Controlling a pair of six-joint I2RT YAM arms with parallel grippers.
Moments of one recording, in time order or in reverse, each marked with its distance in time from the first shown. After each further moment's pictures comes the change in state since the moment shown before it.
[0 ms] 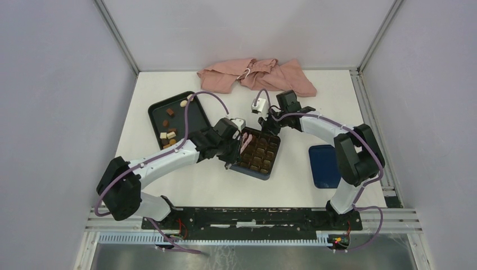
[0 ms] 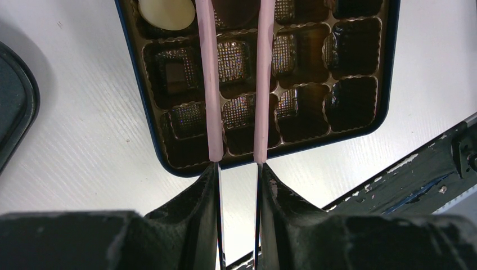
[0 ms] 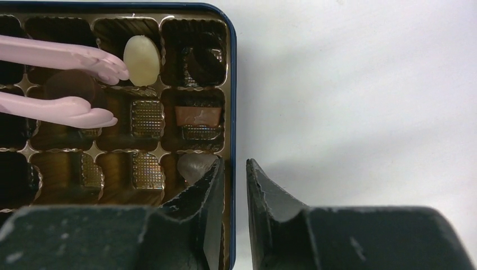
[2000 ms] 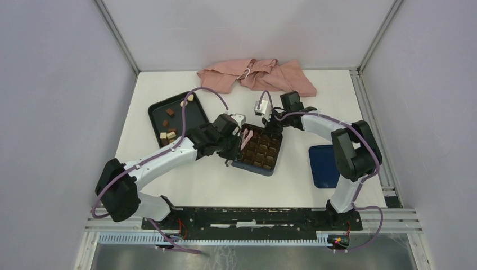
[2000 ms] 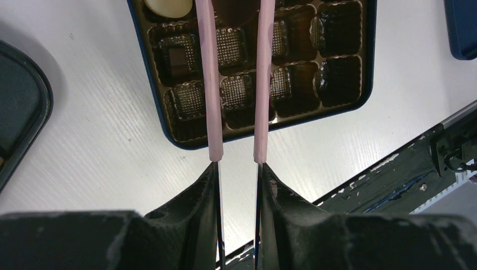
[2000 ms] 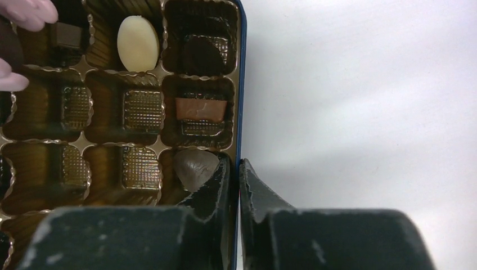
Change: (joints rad) left arm 0.000 -0.012 0.072 -0.061 -0.011 -0.009; right arm -0.056 0.050 -0.009 0.037 -0.059 -0.137
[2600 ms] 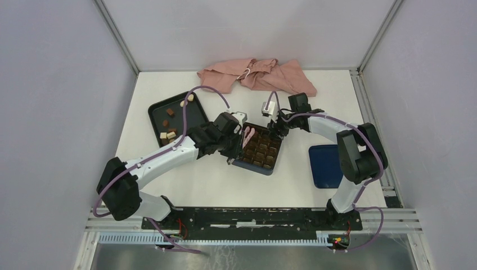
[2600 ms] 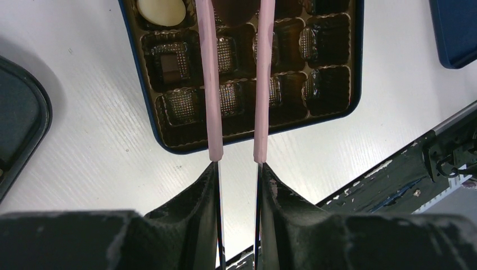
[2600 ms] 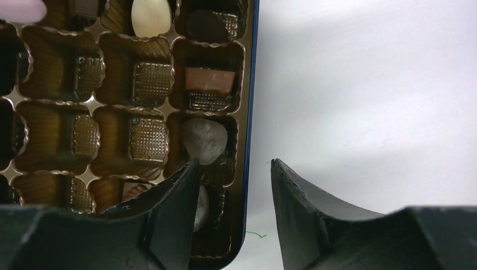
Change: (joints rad) left arm 0.000 0.018 0.018 0.023 0.001 0.000; right arm -0.068 -0.046 -0.070 0.002 -0.072 -0.031
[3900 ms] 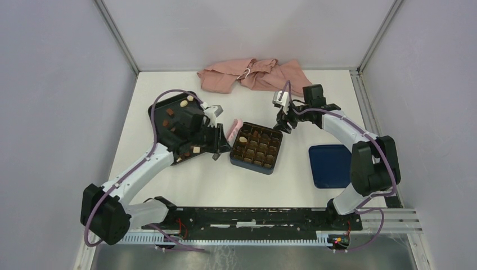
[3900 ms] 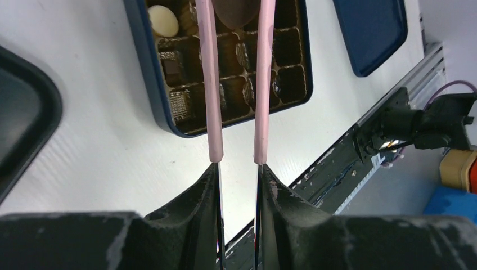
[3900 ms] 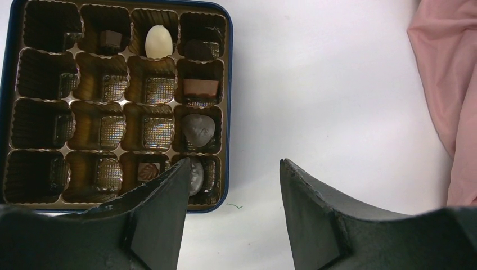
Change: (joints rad) left arm 0.332 -0.255 -0.162 0.080 0.396 0.047; right arm -0.076 -0.149 0.040 -0.100 -0.101 -0.024
